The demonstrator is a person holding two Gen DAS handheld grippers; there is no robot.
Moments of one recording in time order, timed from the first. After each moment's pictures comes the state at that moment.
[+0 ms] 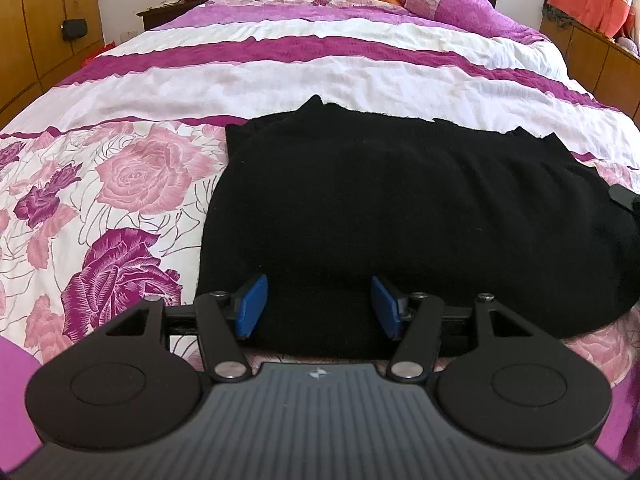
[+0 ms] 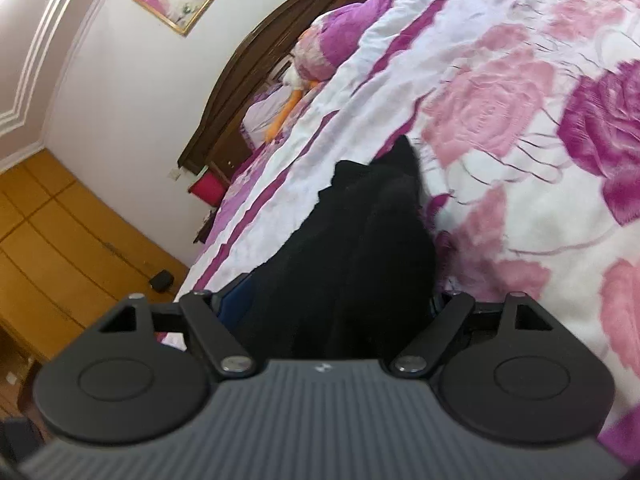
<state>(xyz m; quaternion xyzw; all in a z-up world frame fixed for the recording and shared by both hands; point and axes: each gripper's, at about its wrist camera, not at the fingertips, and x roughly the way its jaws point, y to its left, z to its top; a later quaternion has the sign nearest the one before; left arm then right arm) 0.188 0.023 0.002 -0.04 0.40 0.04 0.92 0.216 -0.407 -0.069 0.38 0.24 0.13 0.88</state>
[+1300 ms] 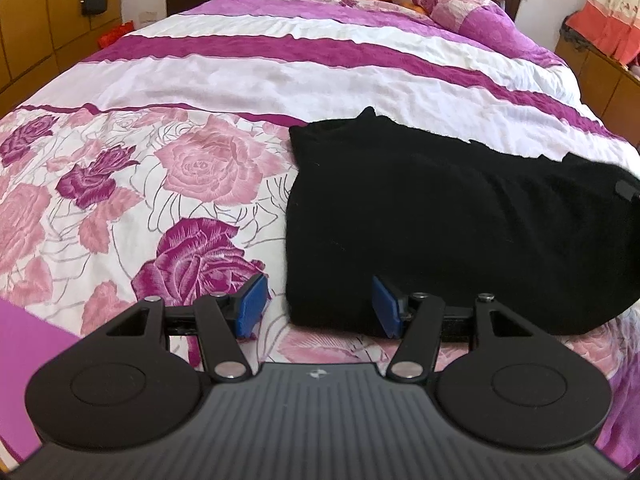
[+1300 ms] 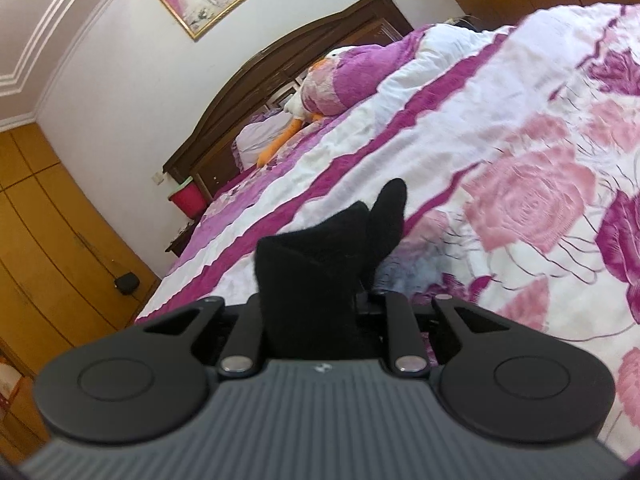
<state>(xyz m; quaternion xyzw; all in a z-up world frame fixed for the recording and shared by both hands) 0.166 0.076 0.023 -0.08 0.41 0.05 0.91 0.224 -0.379 -0.015 0.31 0.20 0.09 0.93</state>
